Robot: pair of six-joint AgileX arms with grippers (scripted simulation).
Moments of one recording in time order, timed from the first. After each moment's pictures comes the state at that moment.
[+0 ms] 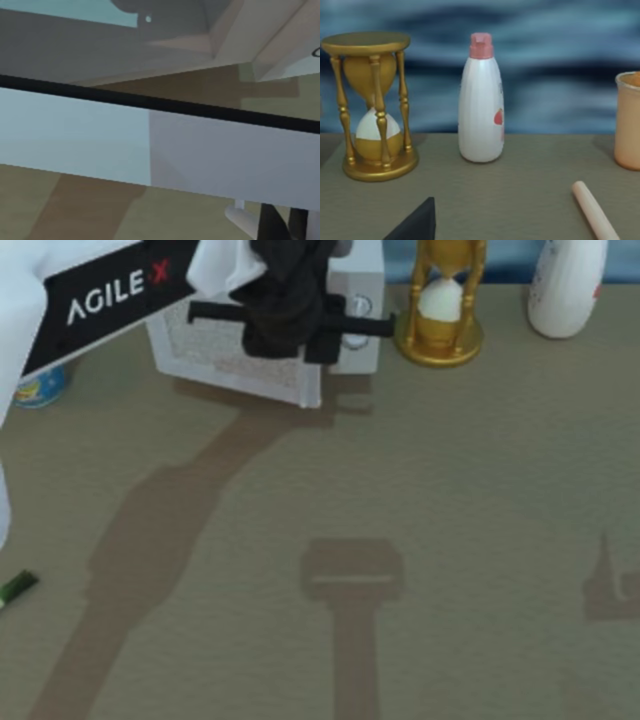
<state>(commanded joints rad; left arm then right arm) -0.57 2.12 1.86 -0.81 -0.19 -0.33 0.00 0.00 0.00 0.00 0.00 0.00</state>
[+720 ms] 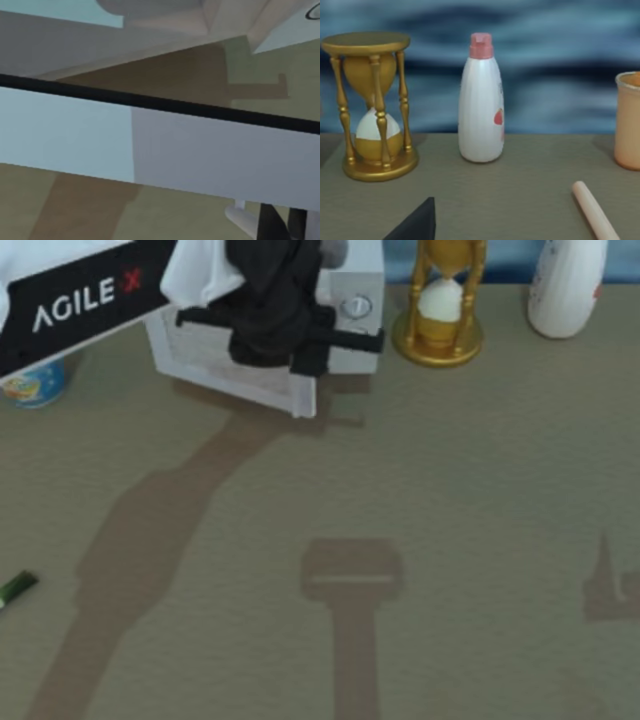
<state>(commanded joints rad) -0.55 2.05 1.75 -0.76 -0.14 -0.25 0.00 0.00 0.00 0.00 0.00 0.00</state>
